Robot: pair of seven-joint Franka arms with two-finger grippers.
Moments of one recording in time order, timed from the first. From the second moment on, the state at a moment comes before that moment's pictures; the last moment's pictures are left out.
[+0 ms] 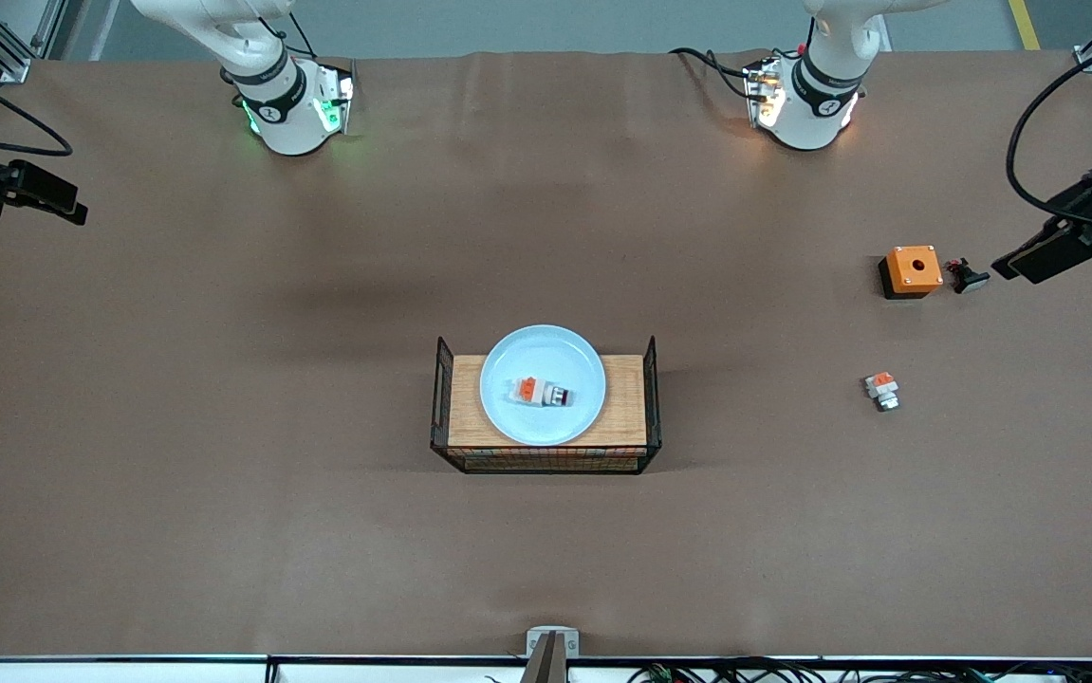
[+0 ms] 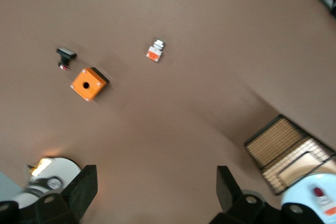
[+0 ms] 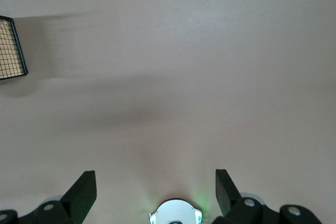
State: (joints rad) left arm 0.13 0.28 -0.27 -1.02 0.04 1.18 -0.84; right arm 0.03 -0.02 -0.06 -1.53 -0.01 1.37 0.07
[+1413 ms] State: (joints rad) left arm 0.29 0.17 -0.28 -1.38 0.01 1.48 -0.12; right arm 0.00 -0.08 -0.06 -1.60 0.01 1.50 0.01
